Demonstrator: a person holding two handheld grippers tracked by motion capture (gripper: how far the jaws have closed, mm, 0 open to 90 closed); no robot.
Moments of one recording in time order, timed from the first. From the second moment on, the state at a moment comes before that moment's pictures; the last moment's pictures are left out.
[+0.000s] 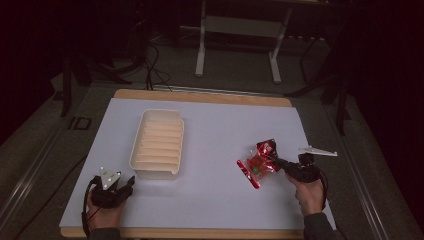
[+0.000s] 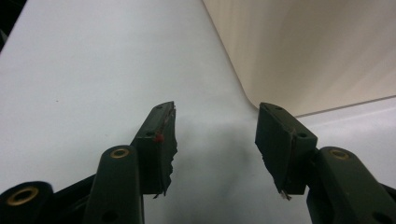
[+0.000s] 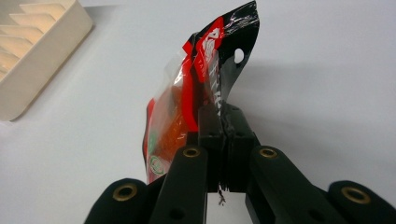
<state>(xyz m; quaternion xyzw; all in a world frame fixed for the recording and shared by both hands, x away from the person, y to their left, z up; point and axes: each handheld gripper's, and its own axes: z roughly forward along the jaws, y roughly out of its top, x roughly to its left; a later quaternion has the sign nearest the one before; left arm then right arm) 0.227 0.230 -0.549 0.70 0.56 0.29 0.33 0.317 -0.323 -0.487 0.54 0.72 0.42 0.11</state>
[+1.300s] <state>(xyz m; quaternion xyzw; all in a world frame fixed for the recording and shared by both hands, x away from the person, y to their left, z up) 0.227 0.230 -0.550 0.70 0.56 0.29 0.33 0.322 -0.294 -0.455 0.47 0.76 0.44 0.11</state>
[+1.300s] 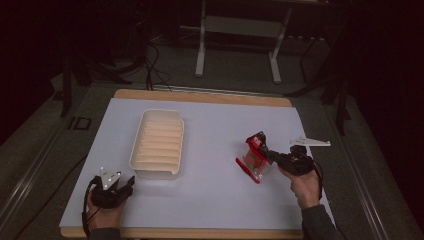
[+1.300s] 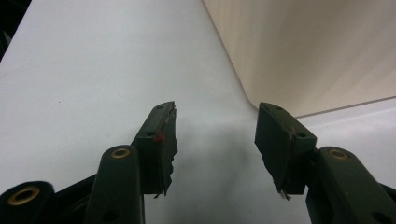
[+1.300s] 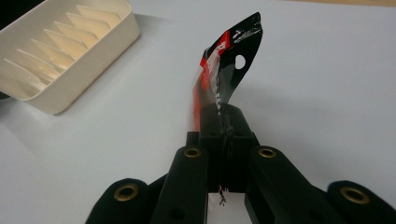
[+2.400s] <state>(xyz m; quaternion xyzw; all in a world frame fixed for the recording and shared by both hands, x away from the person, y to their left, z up) 0.227 0.230 -0.550 0.70 0.56 0.29 0.33 0.334 -0.279 -0.427 0.39 0.79 0.45 0.15</state>
